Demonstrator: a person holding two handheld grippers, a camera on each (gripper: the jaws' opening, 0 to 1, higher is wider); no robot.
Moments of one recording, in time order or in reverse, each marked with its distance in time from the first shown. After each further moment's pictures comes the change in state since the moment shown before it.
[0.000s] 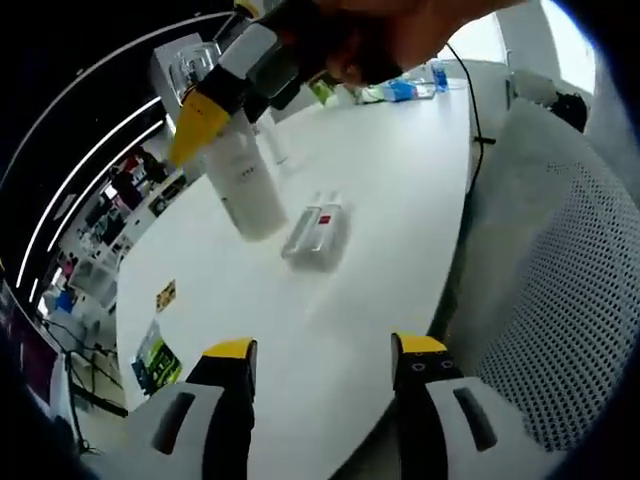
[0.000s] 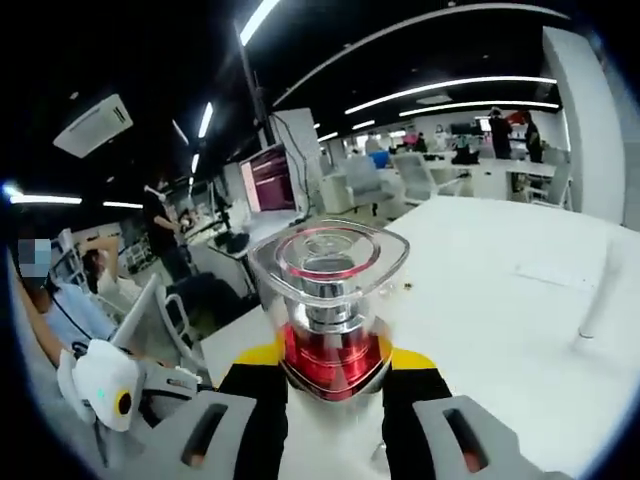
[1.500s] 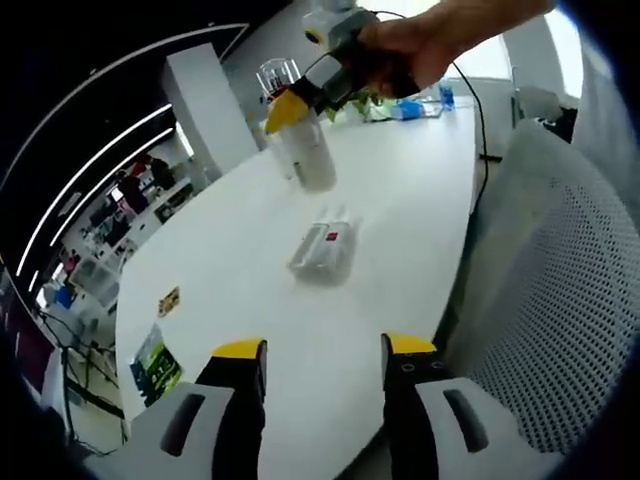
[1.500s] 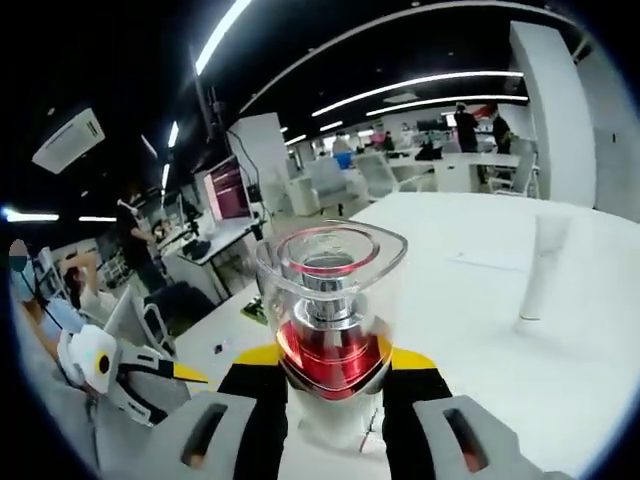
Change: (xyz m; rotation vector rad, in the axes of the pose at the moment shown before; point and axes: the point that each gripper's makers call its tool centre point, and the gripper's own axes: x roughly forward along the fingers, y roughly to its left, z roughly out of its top) left arm -0.001 0.002 -0.006 -0.047 0.026 0.005; right arm -0.050 -0.087 -0.008 0.055 0.008 -0.102
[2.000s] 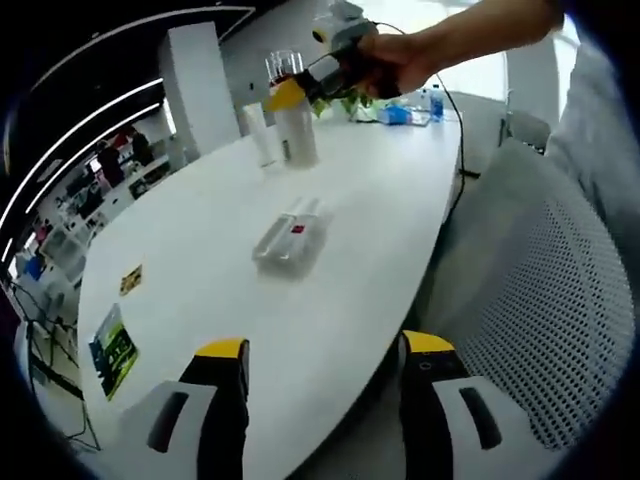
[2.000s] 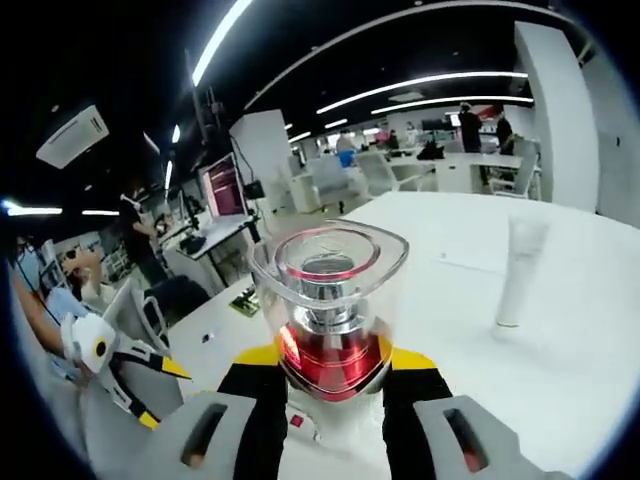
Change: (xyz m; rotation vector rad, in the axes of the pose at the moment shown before) left arm 0.005 -0.029 -0.009 -0.123 0.047 -0.148; right arm -0.021 -0.045 -0.007 -0.019 0.011 0.009
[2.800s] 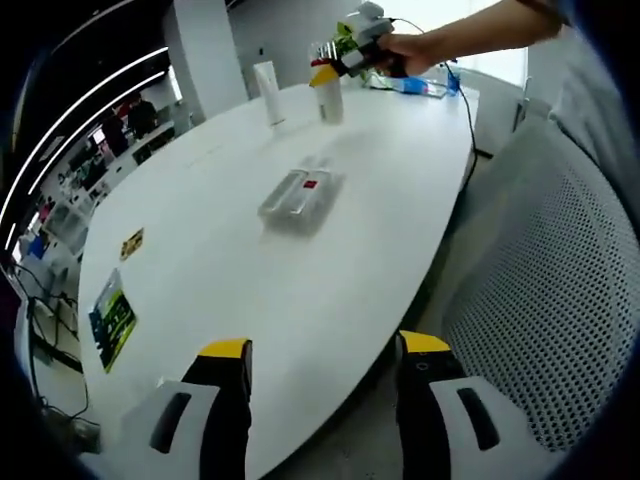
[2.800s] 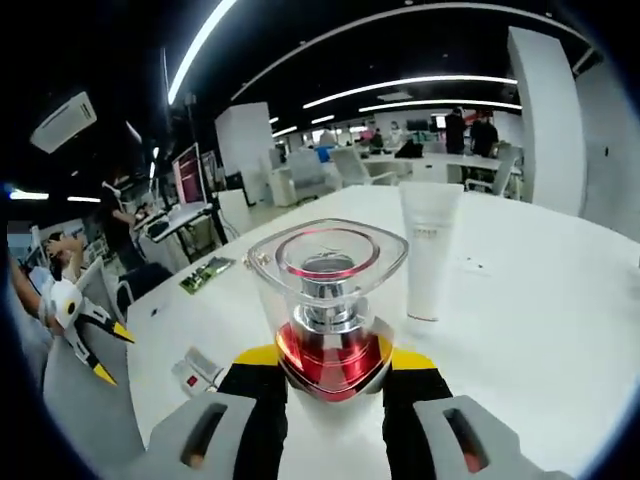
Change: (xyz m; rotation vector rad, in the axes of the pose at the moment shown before) left arm 0.005 0.008 -0.023 -0.026 0.121 0.025; right arm -0.003 -0.105 -0.008 -0.064 0.006 -0.074
